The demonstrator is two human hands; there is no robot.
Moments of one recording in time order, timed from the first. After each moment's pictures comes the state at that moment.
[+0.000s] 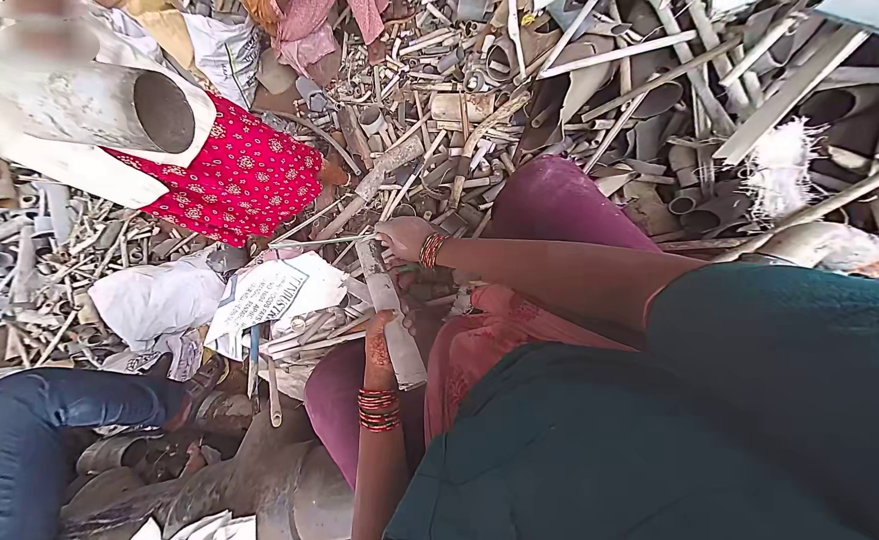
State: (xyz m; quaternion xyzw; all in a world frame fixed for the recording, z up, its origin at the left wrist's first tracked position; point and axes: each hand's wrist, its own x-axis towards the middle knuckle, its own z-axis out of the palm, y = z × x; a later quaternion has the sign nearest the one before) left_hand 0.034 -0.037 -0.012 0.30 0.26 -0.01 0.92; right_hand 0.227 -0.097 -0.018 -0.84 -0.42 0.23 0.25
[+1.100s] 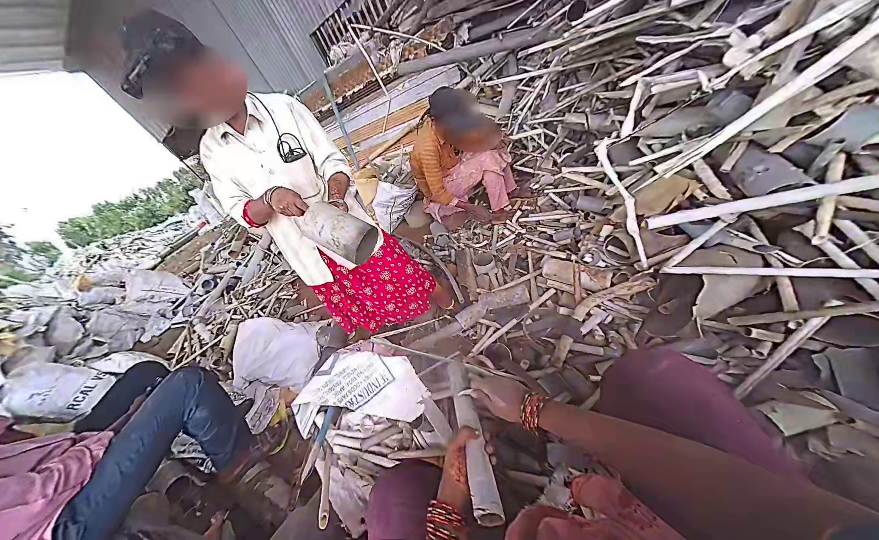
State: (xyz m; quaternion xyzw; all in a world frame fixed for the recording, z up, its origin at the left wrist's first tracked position) left_hand 0.044 -0.012 -0.063 0.31 0.25 0.05 0.92; right_hand 0.213 -0.096 -0.013 -0.78 -0.52 0.31 0.16
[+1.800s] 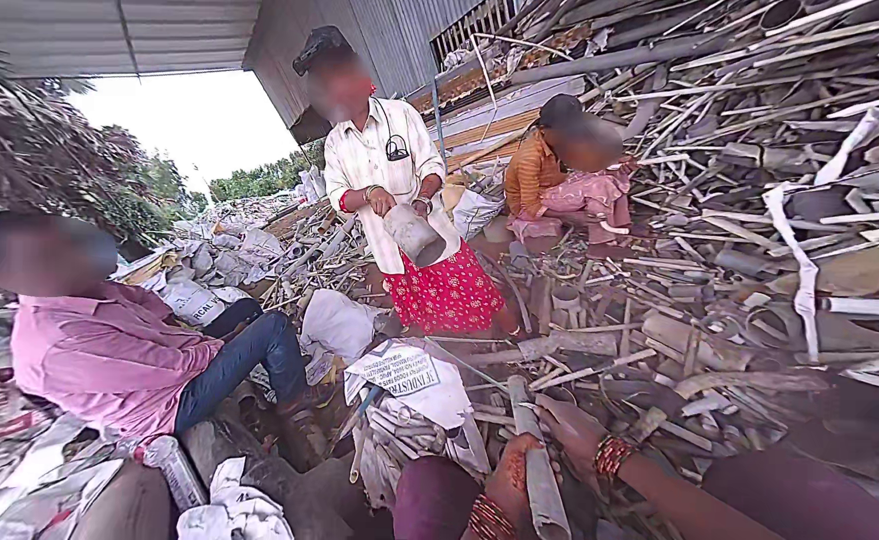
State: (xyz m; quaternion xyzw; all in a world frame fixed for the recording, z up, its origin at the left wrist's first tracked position) left_hand 0.075 -0.049 -0.004 0.33 0.31 0.08 0.89; right_hand 0.230 -0.109 0.003 -0.80 -0.49 0.28 0.21
